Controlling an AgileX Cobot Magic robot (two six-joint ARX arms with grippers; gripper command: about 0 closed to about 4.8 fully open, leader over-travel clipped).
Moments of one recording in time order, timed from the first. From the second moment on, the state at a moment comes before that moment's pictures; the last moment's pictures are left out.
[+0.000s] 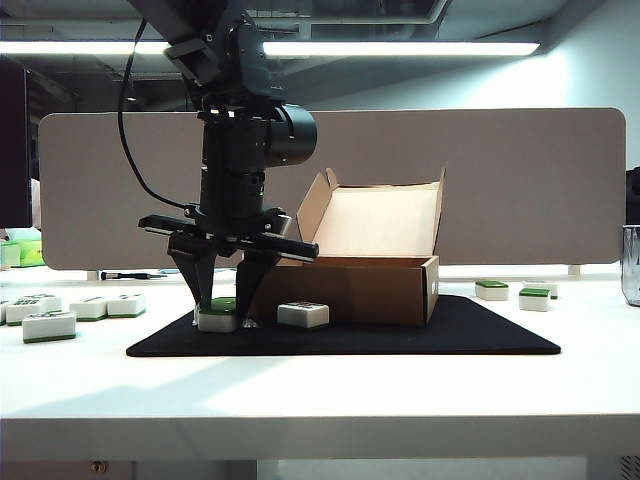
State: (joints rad) left arm -0.55 2.14 1.73 -0.93 -0.28 -0.35; right arm -0.04 0.01 0.91 -1.27 -0.55 0.08
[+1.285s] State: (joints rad) left arm -0.63 2.16 1.73 -0.40 -0.09 -0.05; right arm -0.04 0.01 0.91 -1.27 -0.55 0.08
